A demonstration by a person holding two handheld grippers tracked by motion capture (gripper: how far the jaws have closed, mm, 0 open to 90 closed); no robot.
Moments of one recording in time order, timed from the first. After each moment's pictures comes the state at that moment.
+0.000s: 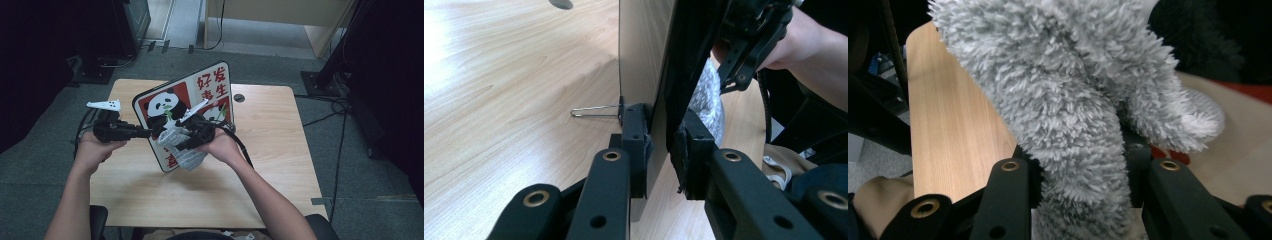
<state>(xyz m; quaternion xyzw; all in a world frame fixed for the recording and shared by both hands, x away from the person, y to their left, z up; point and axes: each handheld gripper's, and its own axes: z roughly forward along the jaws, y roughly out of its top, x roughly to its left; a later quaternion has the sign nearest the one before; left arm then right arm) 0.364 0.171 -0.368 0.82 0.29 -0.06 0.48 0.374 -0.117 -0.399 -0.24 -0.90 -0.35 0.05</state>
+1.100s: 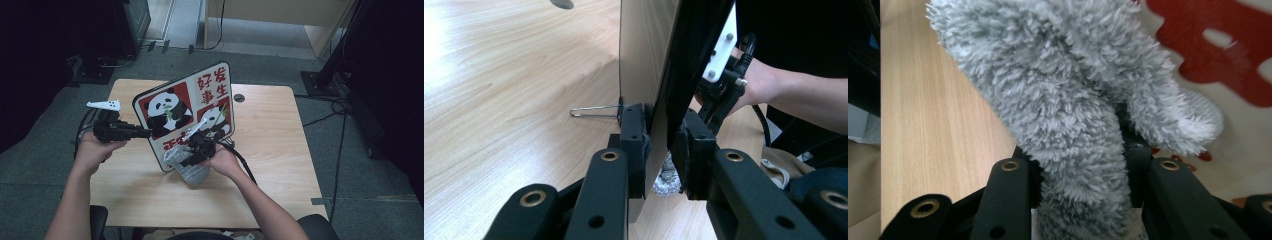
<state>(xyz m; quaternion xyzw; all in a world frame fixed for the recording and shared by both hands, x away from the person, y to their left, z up) 0.365 0.171 -0.368 0.82 0.30 -0.06 0.49 0.361 -0.120 -0.463 -0.23 -0.91 -0.32 0.08</state>
